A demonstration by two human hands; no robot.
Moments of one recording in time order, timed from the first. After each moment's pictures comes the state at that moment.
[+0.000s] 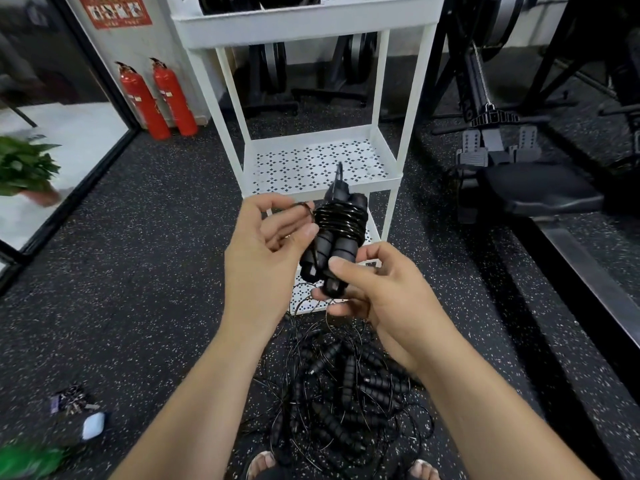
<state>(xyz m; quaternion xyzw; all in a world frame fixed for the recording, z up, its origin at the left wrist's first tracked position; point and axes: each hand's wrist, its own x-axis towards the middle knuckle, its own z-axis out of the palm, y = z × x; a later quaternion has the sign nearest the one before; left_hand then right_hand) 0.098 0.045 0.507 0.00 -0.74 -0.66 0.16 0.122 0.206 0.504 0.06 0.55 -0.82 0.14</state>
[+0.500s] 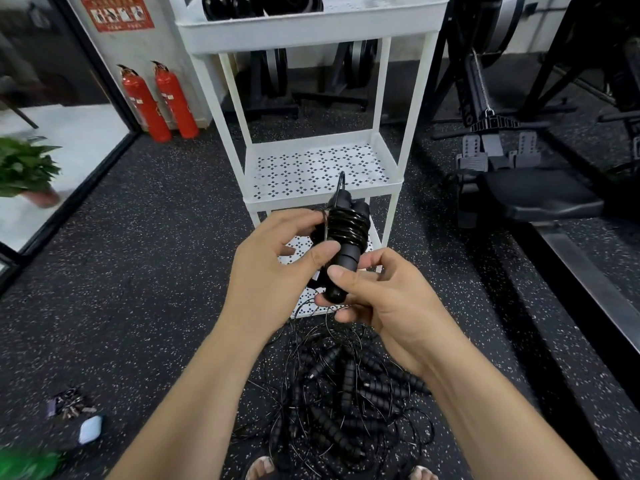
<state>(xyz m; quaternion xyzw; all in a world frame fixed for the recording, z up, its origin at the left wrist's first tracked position) 0.091 0.034 0.503 -0.06 -0.83 -0.54 0.12 0.120 0.210 0.504 0.05 0.54 -0.83 0.15</state>
